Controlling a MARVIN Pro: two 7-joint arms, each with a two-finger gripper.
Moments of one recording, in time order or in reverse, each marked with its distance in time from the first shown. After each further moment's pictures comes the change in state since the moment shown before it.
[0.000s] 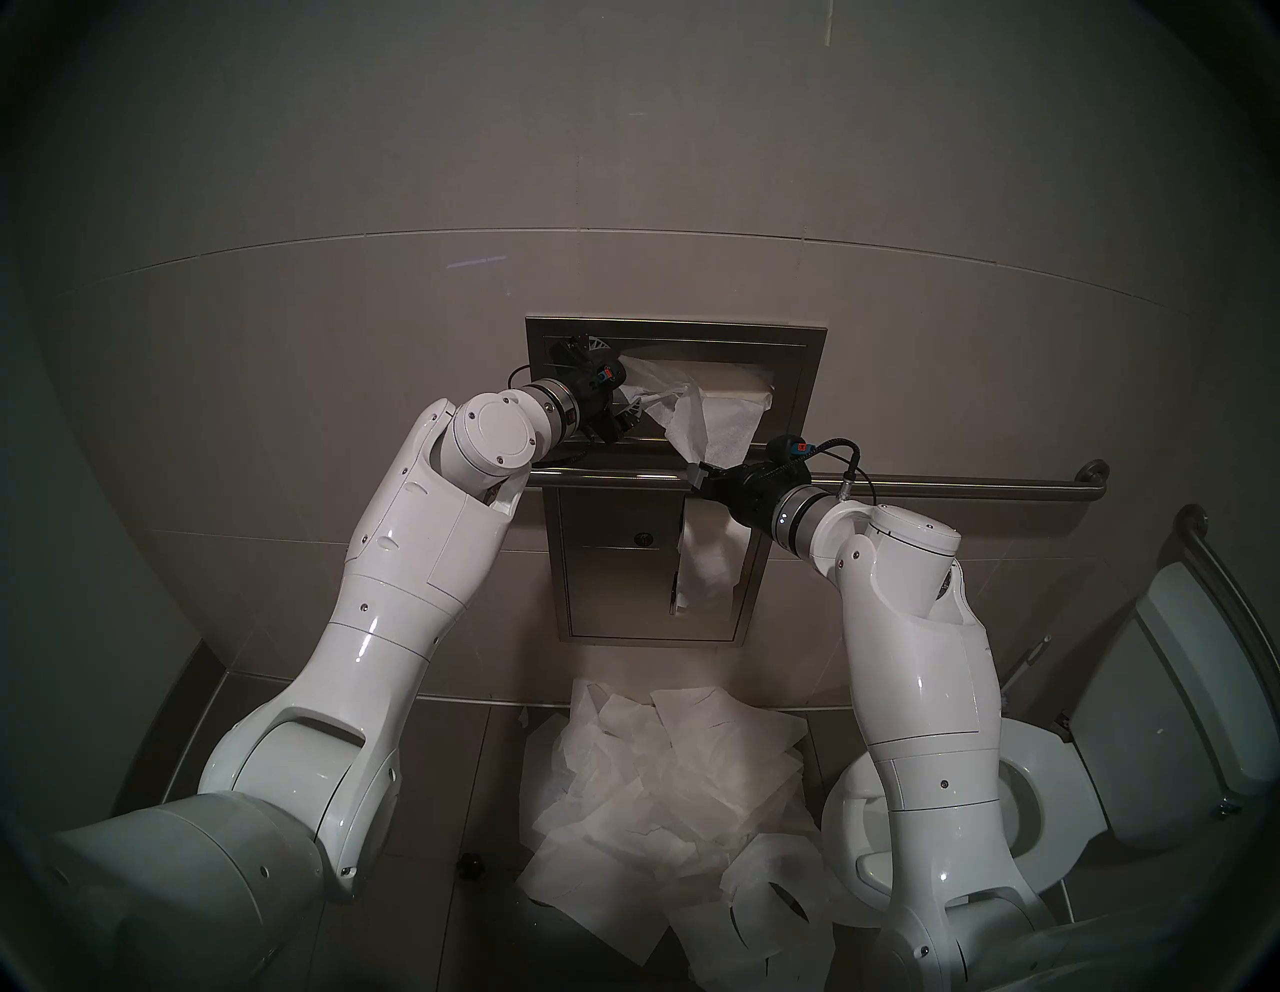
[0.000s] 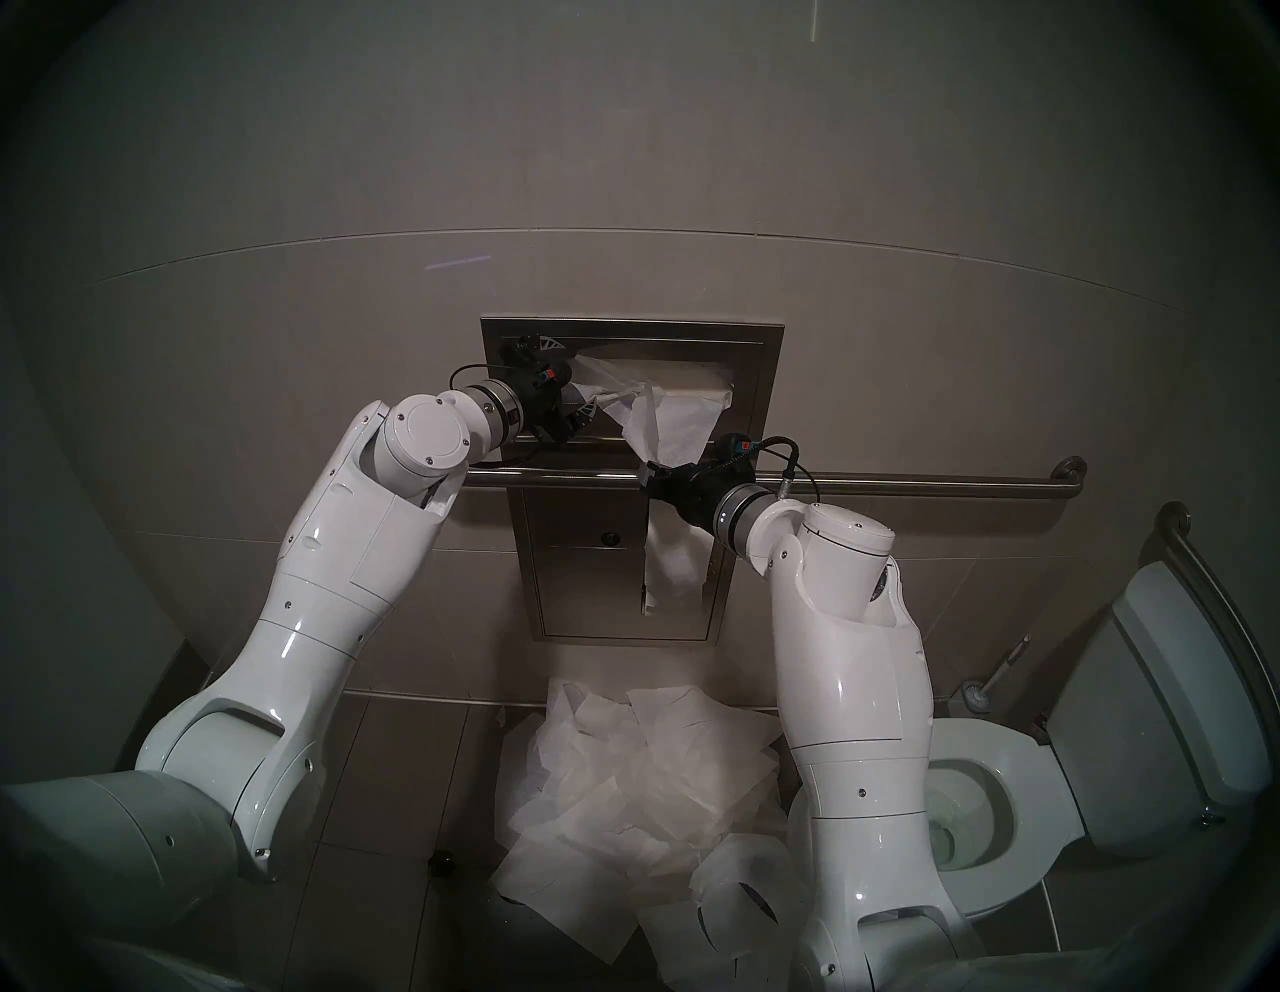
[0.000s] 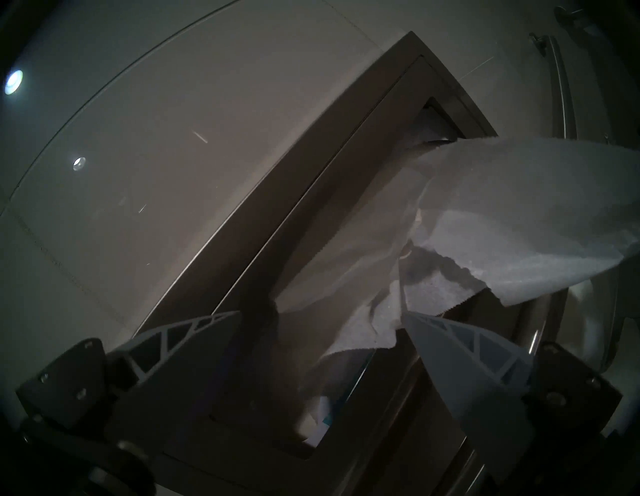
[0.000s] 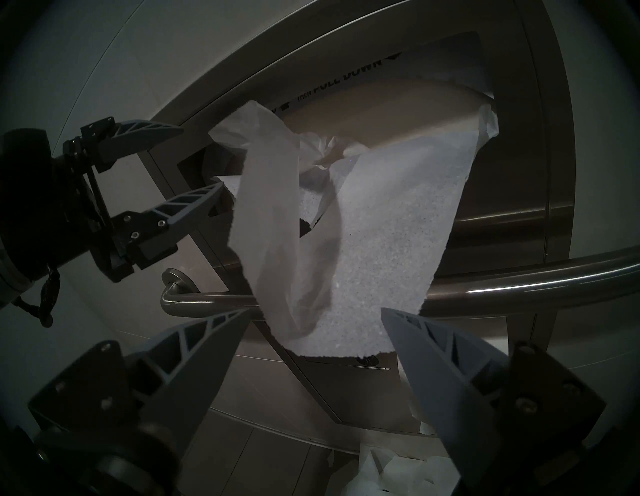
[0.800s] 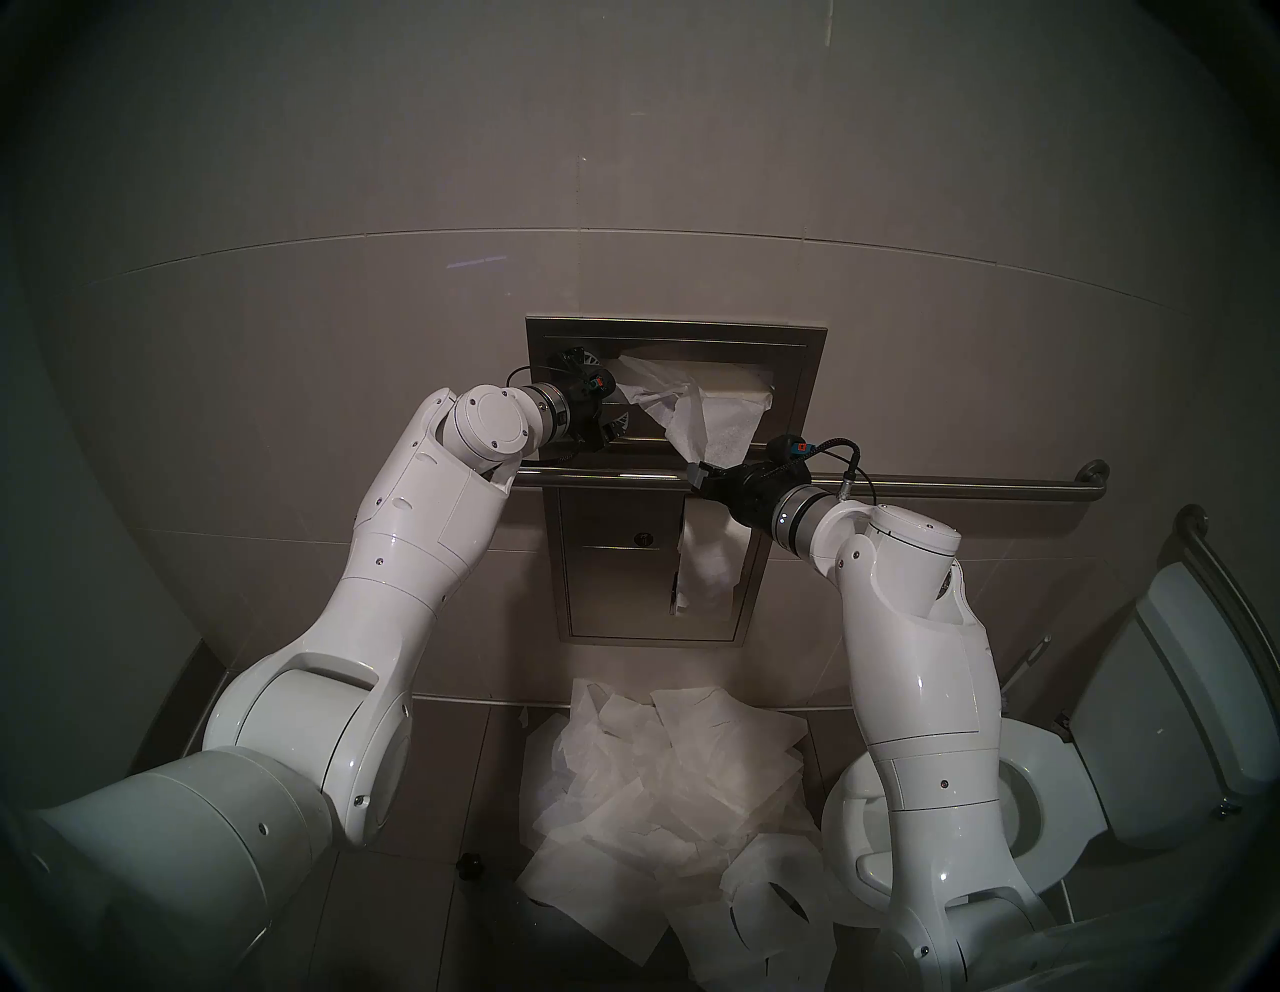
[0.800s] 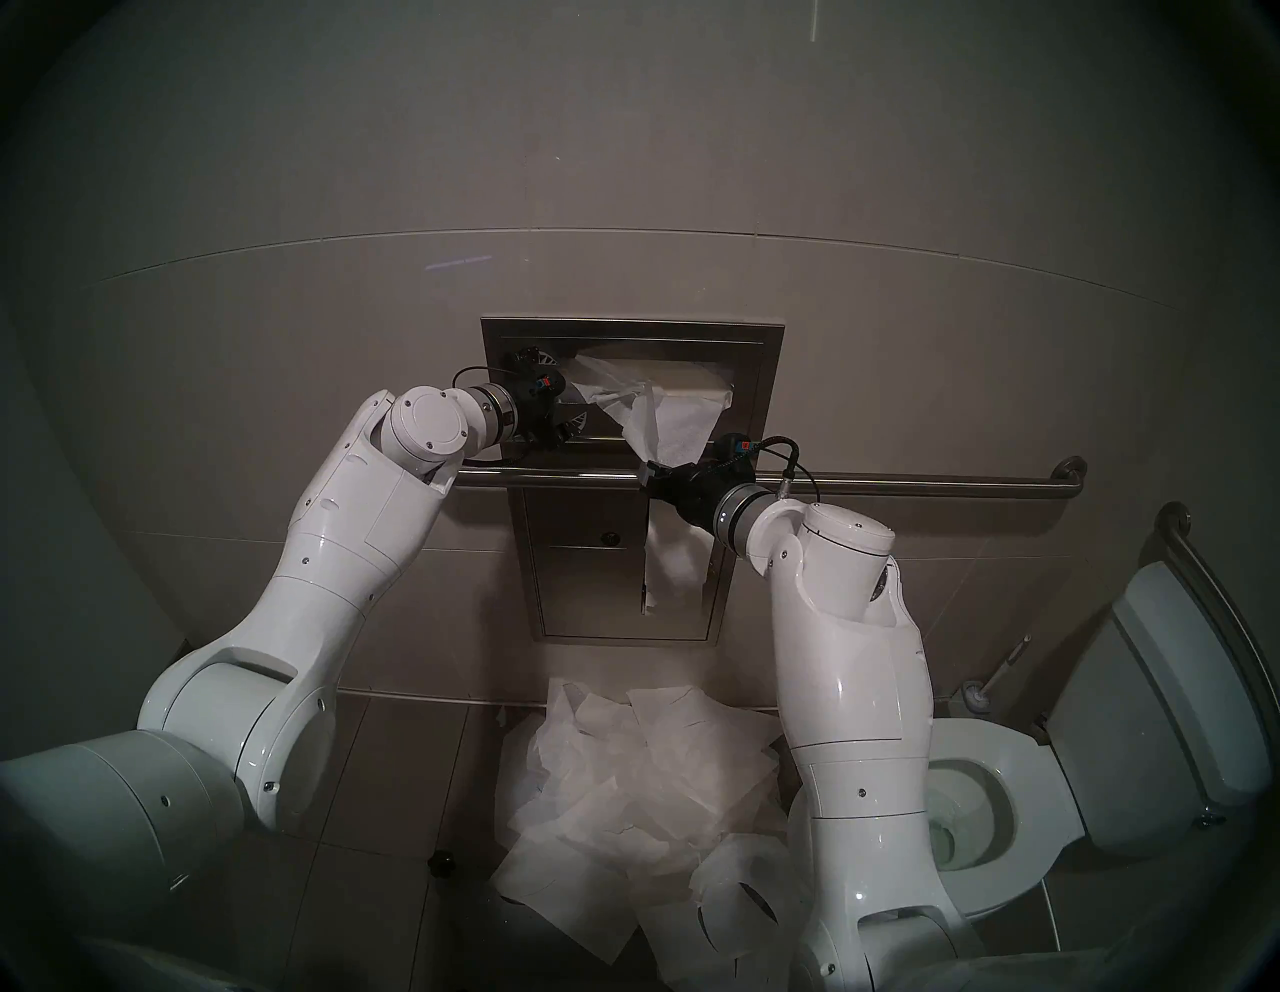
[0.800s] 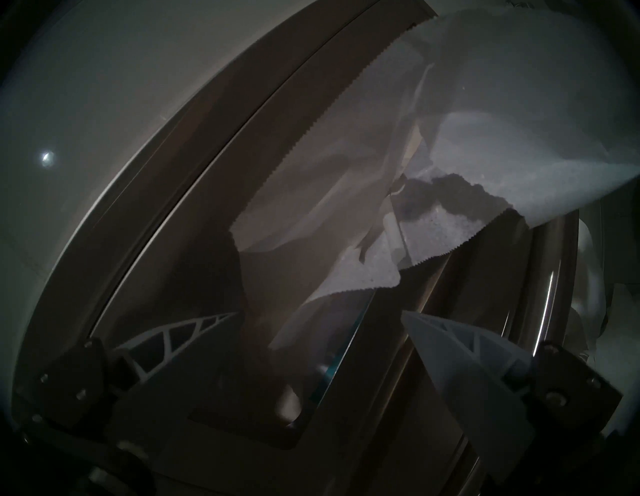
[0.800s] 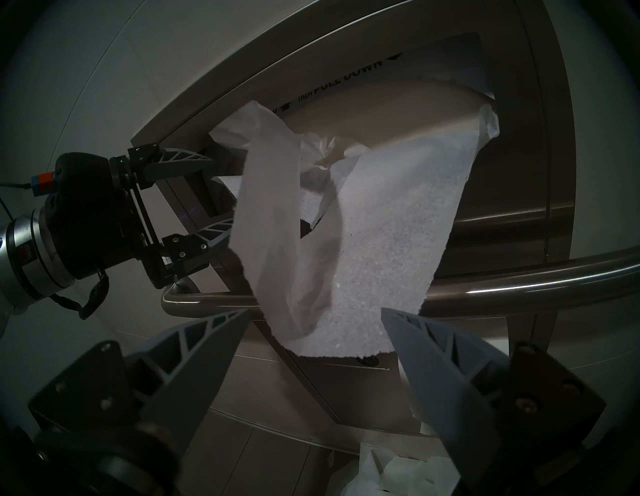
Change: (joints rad) left arm -0.121 -0.029 -0.035 0.243 0.073 -0.103 -0.057; right arm 0.000 0.000 0.000 -0.001 0.000 0.000 0.000
